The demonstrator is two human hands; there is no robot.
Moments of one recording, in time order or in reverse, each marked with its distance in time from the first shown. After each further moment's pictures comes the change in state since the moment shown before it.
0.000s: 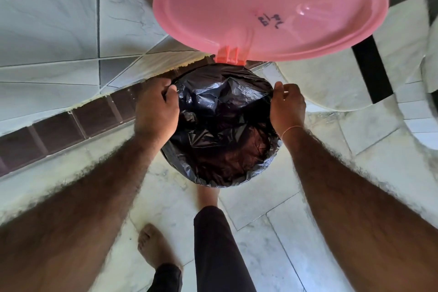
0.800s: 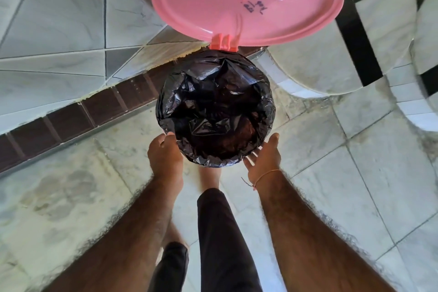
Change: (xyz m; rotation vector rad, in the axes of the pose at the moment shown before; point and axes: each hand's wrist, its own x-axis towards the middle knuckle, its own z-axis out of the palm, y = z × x) left_hand -0.129 -0.007 0.001 -0.562 0.064 -0.887; right_hand -0.138 0.054 -0.004 0.914 -0.144 0.965
